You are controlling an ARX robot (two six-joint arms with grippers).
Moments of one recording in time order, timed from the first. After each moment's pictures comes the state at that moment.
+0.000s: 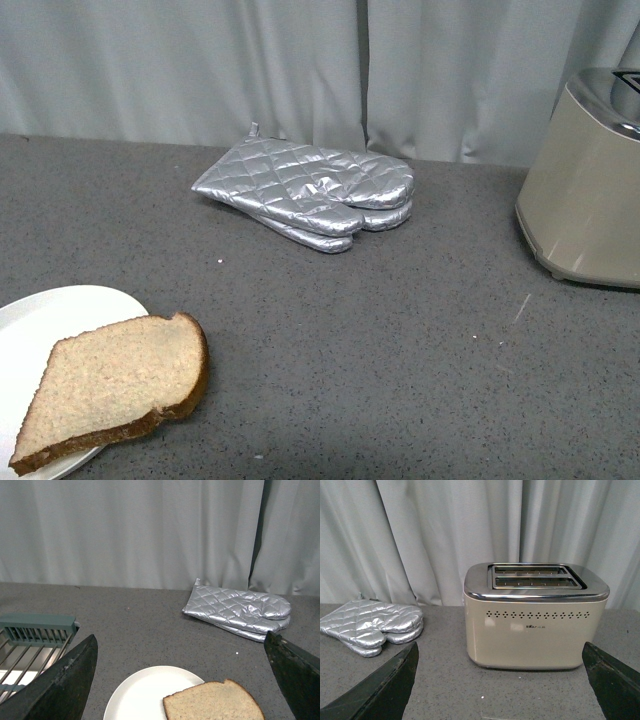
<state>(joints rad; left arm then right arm) 0.00 0.00 0.02 0.00 0.00 0.00 0.00 0.00 0.01 0.00 0.00 0.00</state>
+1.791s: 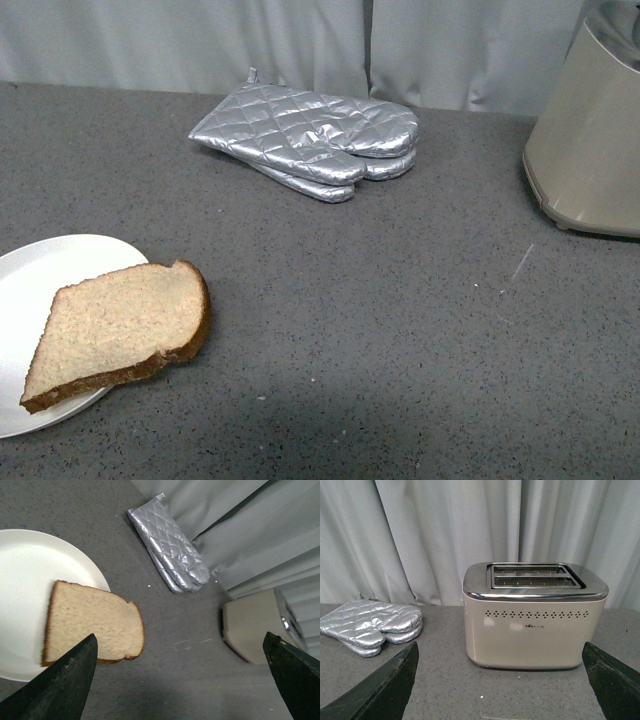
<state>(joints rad) 0.08 0.28 0.10 -0.14 0.30 -0.74 0.00 0.00 0.01 0.00 0.00 0.00</state>
